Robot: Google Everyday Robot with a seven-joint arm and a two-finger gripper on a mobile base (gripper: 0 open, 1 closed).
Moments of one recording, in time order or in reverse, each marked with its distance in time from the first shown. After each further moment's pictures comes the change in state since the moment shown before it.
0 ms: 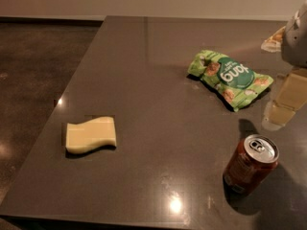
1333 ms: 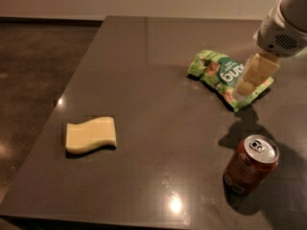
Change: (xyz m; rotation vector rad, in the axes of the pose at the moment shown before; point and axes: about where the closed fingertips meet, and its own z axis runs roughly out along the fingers) arm -0.012 -0.077 0.043 0.080 -0.052 0.198
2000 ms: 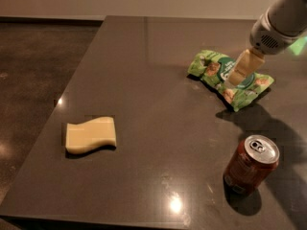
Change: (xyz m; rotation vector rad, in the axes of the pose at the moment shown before) arm 0.003 -0.061 0.048 0.072 -0.017 0.134
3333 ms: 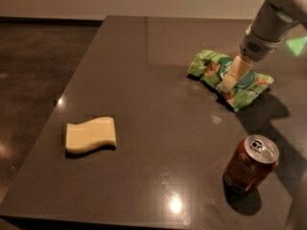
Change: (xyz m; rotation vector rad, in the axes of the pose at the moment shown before) arm 0.021 -0.023 0.074 -0.146 0.170 0.139
